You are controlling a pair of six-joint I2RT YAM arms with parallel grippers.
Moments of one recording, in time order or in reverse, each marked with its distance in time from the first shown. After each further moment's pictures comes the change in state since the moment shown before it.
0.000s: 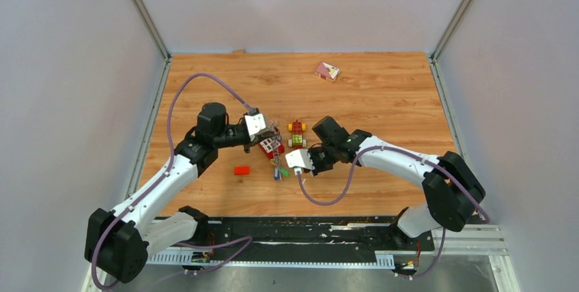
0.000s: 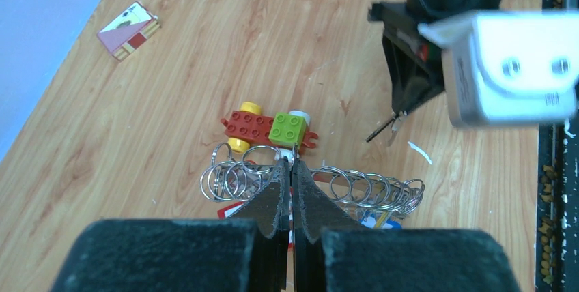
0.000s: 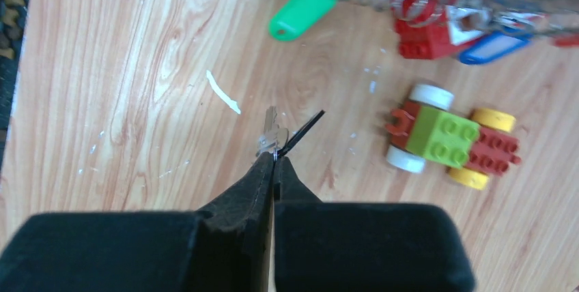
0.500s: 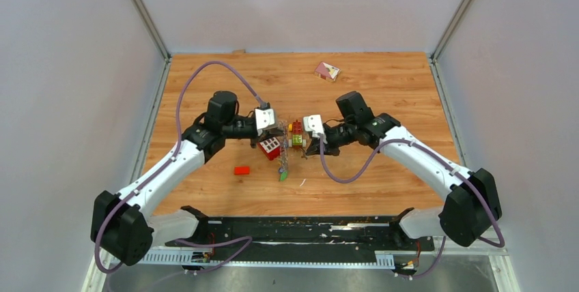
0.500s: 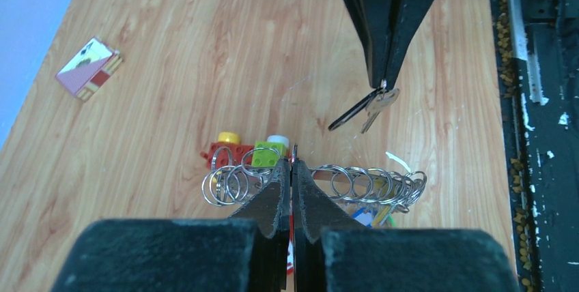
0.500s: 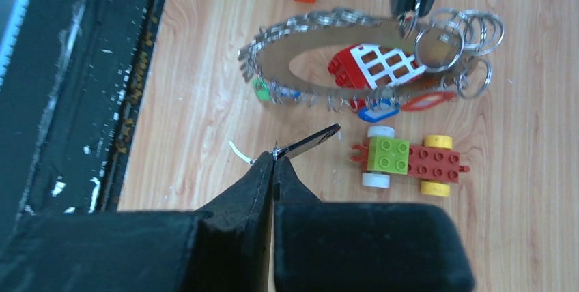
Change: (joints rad) left arm -0.041 0.133 0.156 -0.123 0.090 0.072; right arm -0.202 -0.150 0.132 -0.082 -0.406 0.233
